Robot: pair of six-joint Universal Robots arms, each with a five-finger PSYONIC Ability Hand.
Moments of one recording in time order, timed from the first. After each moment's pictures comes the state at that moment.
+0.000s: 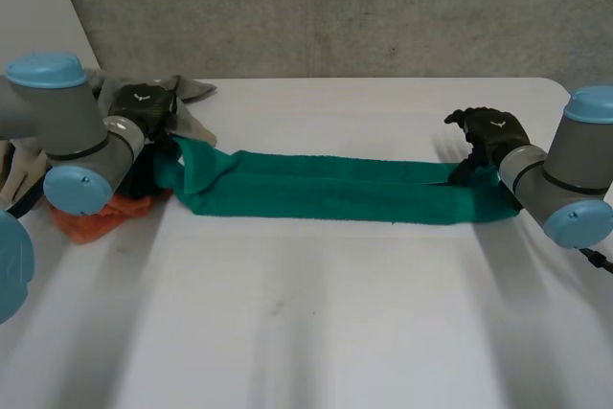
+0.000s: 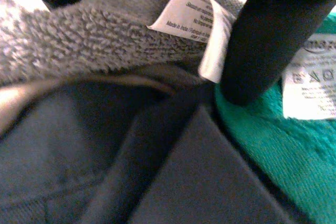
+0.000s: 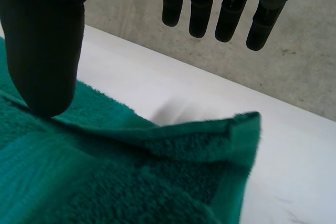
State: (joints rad) left arm 4.49 -2.51 -0.72 3.04 -1.50 3.48; right arm 1.75 -0.68 0.97 -0.06 1.35 3.03; left_hand 0.89 0.91 0.91 0.91 0.74; right_hand 0.35 0.34 0.36 0.35 0.19
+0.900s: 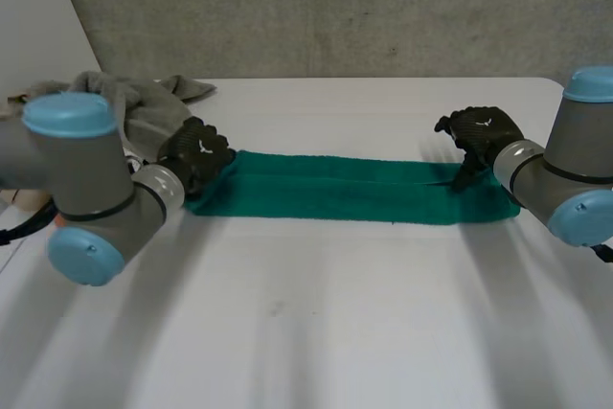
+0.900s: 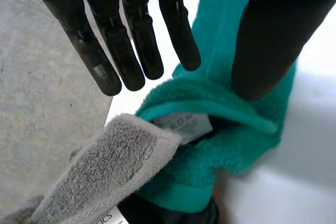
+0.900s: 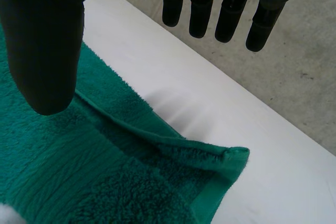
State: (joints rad) left arm 4.35 -2.21 -1.29 3.22 -1.40 4.11; right arm 1.79 -0.78 1.01 0.06 1.36 2.76; left_hand 0.86 0.86 0.86 0.86 0.67; right_hand 0.35 0.34 0.36 0.36 0.20
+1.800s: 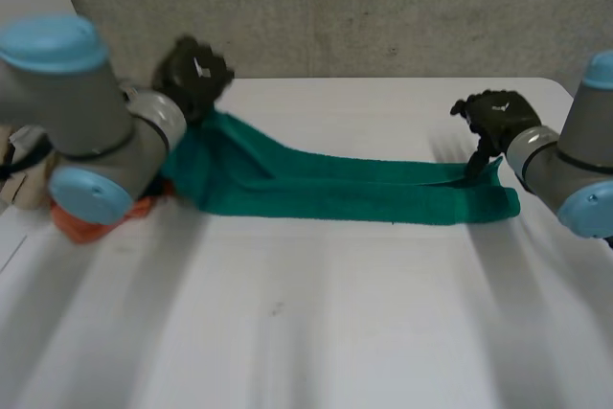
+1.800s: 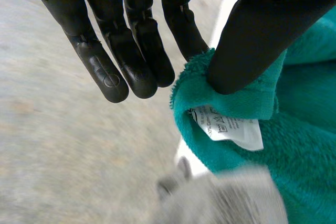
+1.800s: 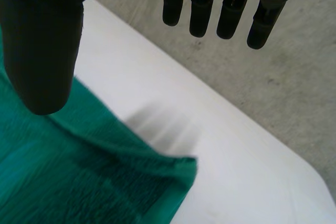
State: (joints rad) left arm 4.31 -2.18 -0.99 3.15 -1.45 3.99; right arm 1.78 -0.83 1.01 0.06 1.40 2.77; left_hand 1.17 1.20 1.19 1.20 0.97; right_hand 0.34 0.33 0.32 0.33 0.13
